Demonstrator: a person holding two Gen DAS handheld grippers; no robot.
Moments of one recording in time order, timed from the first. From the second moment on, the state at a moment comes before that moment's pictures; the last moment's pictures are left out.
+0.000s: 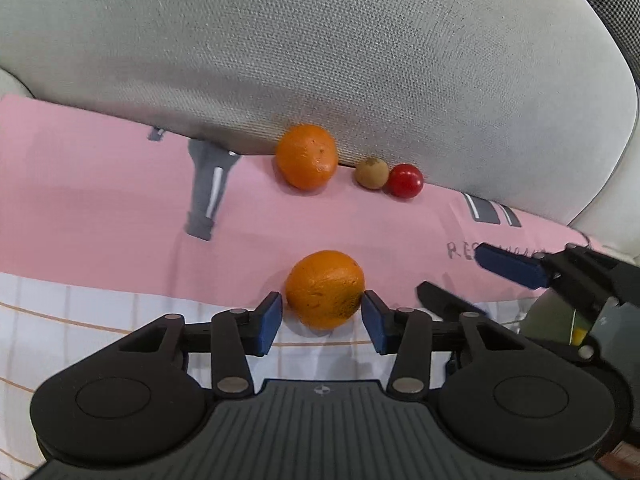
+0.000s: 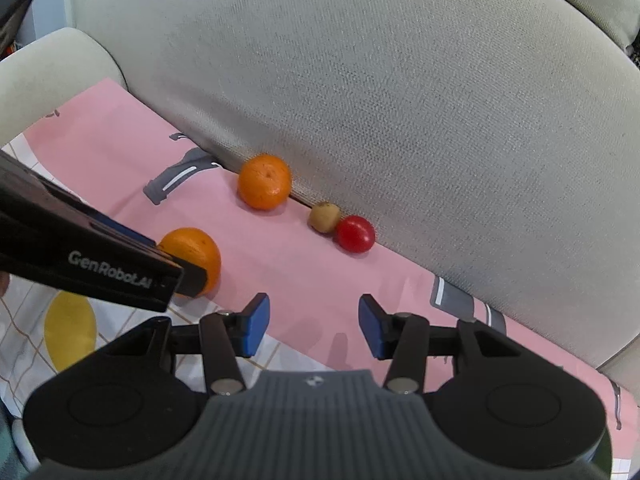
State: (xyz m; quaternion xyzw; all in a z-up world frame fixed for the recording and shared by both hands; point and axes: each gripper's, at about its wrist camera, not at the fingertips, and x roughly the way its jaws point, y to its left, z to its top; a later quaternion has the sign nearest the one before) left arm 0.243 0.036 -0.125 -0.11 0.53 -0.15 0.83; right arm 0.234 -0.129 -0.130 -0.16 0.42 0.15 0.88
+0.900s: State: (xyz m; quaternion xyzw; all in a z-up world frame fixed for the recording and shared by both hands) left arm 0.251 0.097 -0.117 -0.16 0.50 -0.11 0.84; right arm 0.314 -0.069 -0.153 -0.17 0.37 0.20 0.89
